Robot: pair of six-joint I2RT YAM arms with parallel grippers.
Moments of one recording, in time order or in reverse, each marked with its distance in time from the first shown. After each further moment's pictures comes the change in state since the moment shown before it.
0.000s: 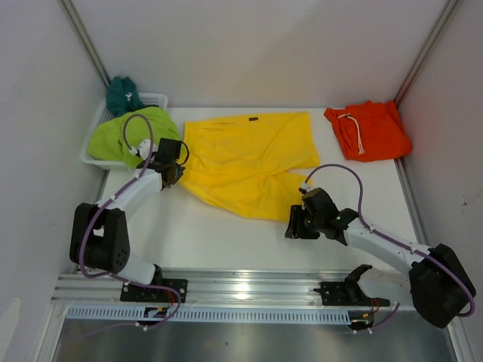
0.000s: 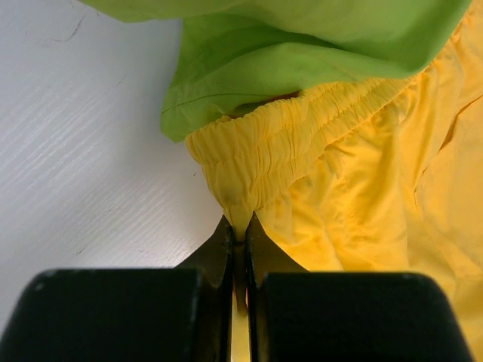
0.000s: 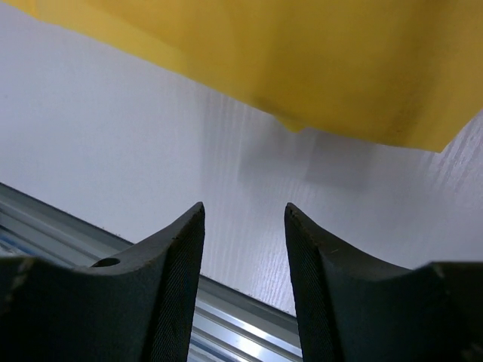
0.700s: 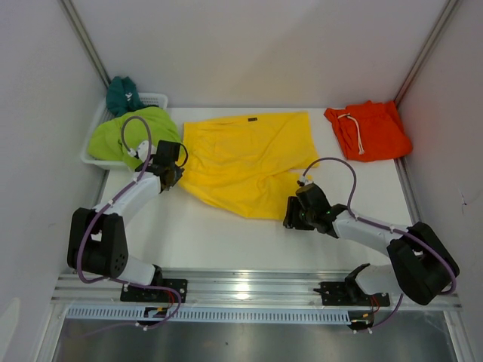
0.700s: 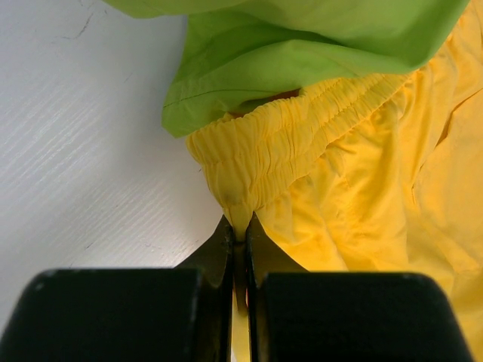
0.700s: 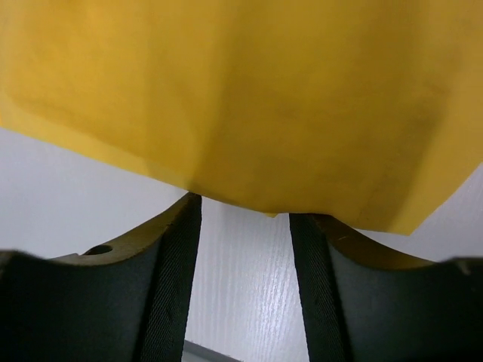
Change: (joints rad) left arm 0.000 -0.041 -0.031 0.006 0.001 0.003; right arm -0.016 0.191 0.008 0.220 0.152 0.017
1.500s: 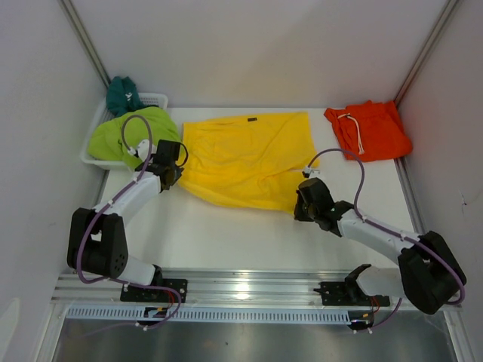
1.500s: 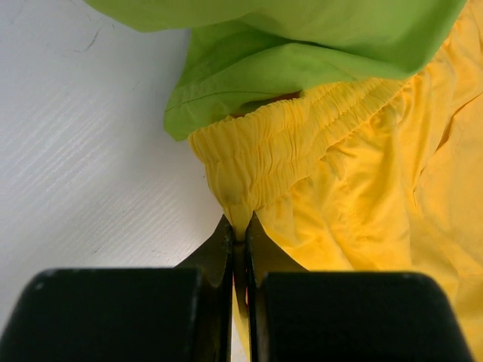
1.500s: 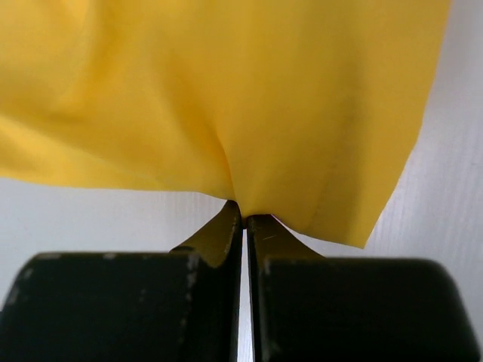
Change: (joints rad) left arm -0.003 -0.002 0.003 0.003 -0.024 0.019; right arm -0.007 -0.049 0.050 -0.026 0.147 -0.048
